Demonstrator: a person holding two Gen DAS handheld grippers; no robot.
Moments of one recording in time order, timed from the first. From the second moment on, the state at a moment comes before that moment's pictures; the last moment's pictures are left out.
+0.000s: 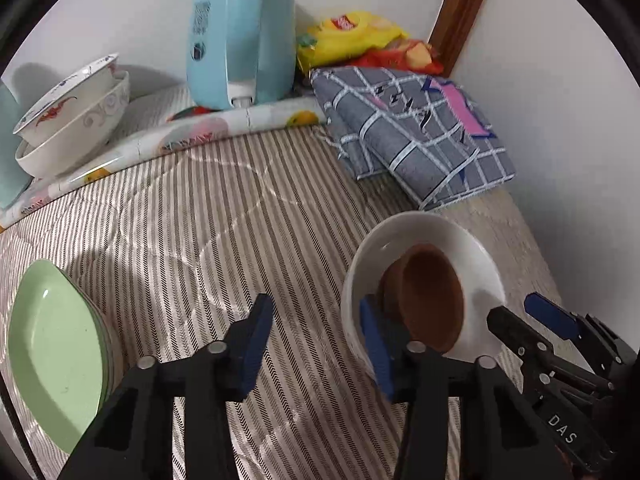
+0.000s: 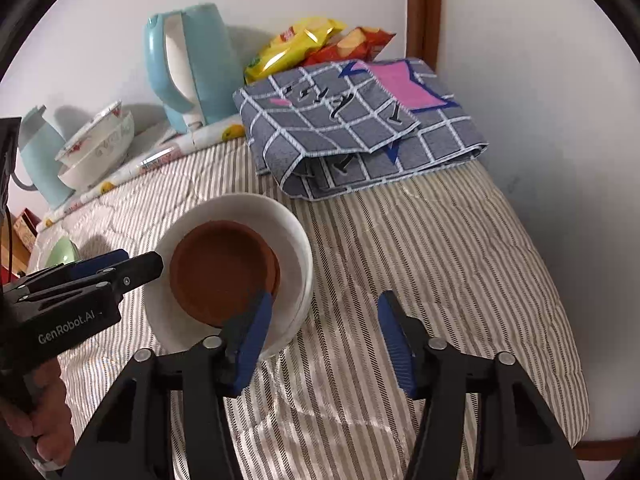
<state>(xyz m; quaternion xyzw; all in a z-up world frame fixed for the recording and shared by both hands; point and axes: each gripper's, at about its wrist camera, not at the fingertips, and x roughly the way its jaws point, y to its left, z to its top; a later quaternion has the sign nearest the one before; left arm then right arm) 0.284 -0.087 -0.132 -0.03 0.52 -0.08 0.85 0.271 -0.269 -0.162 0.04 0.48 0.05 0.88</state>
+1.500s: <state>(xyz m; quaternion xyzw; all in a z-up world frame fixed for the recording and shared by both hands) 0.279 -0.108 -0.152 -0.04 0.52 -0.11 0.85 0.278 -0.264 -0.187 0.08 0.48 0.06 0.87</state>
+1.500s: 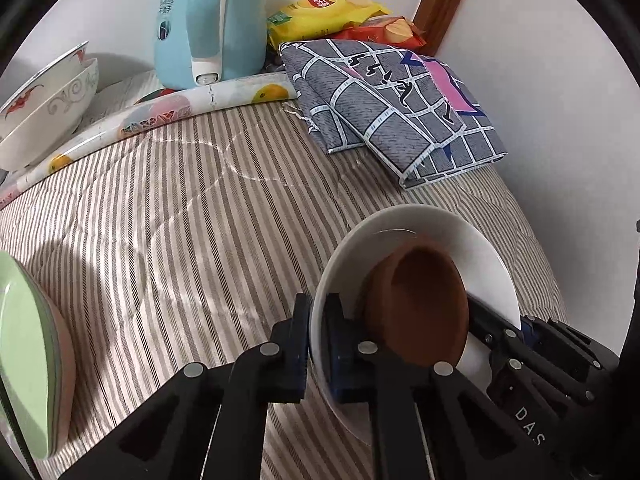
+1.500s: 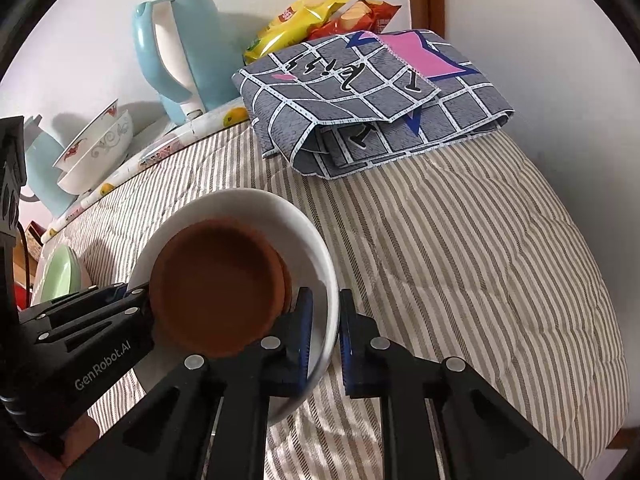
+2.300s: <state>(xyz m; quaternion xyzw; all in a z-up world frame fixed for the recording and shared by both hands) 0.240 -0.083 -0.107 -0.05 0.49 -0.10 0.86 0.236 -0.246 -0.144 0.08 0.45 0.07 0.89</state>
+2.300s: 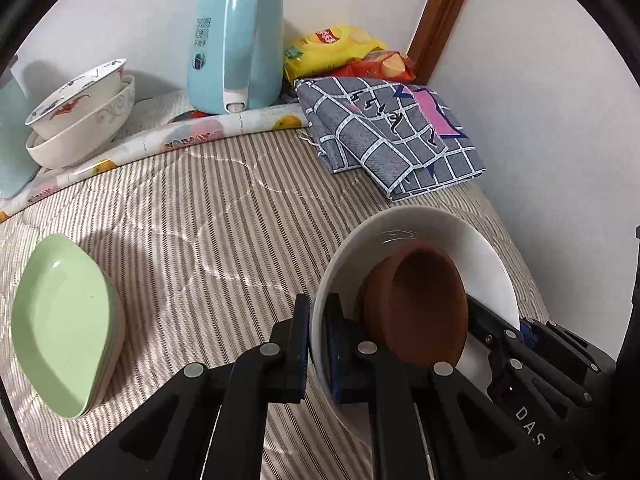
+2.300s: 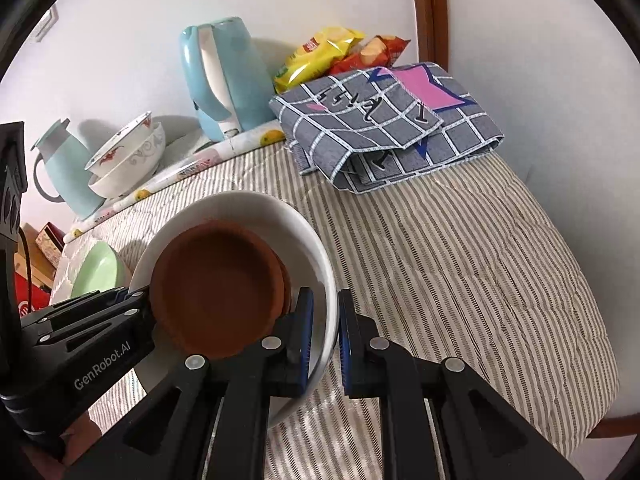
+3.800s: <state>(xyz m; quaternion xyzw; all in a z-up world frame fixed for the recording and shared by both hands) 0.203 0.009 -0.071 -0.06 0.46 -0.08 0.88 0.205 -0.164 -0.110 0.07 0.42 0.10 0.90</state>
